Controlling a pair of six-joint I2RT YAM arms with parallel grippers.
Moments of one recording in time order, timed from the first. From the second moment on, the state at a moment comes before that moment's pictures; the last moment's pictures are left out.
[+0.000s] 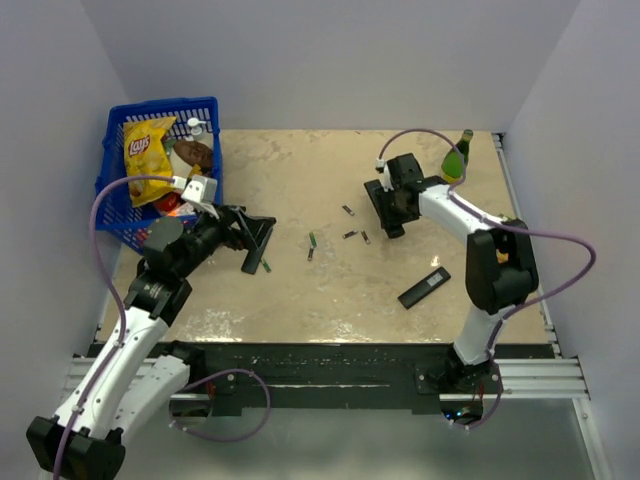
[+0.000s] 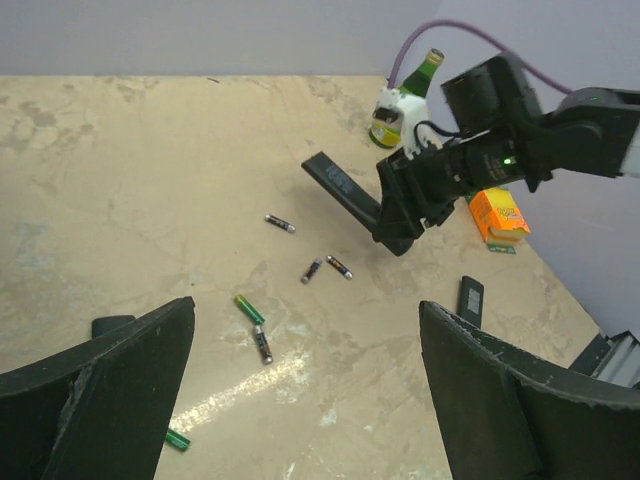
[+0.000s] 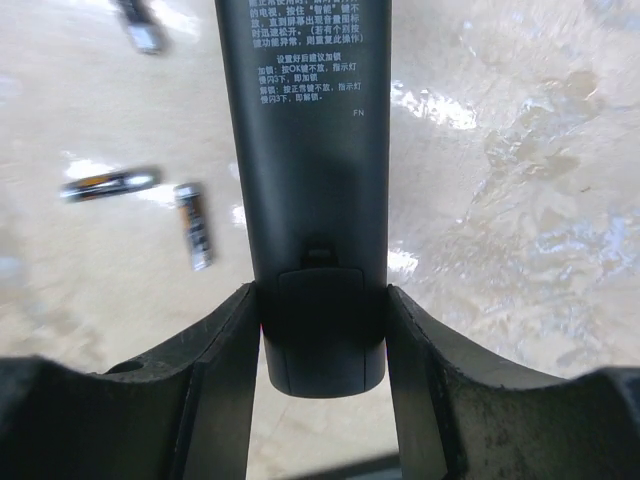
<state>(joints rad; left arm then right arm) -0.32 0.73 0.71 -0.04 0.29 -0.38 0.32 1.85 1.34 -0.57 0.06 0.03</state>
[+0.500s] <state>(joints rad) -0.32 1.11 0.88 0.16 0.46 -0.55 0.60 1.18 1.05 -0.36 -0.02 0.19</state>
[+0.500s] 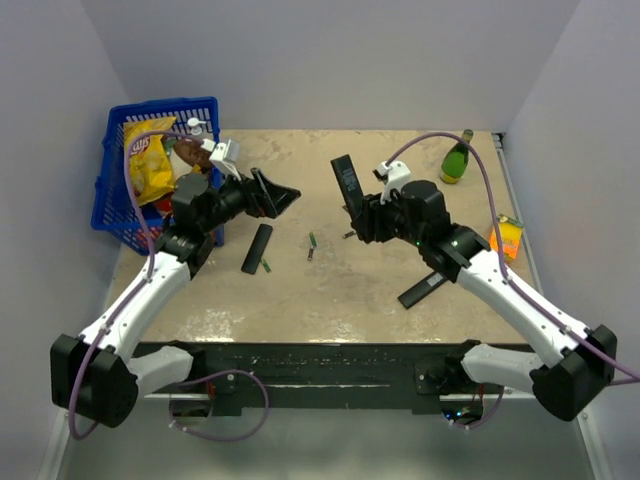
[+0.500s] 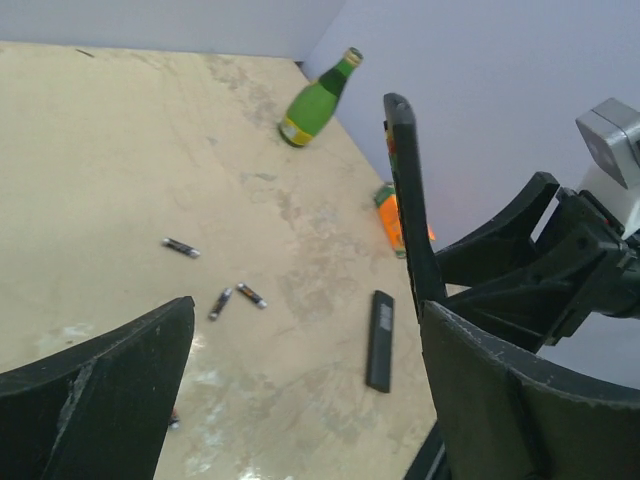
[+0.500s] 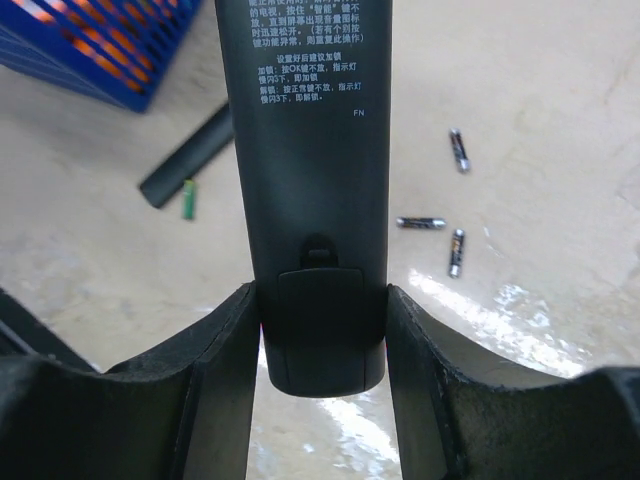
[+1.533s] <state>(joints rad) -0.50 1.20 0.89 0.19 0.29 -0.71 0.96 1.25 1.02 -0.17 0.19 0.30</state>
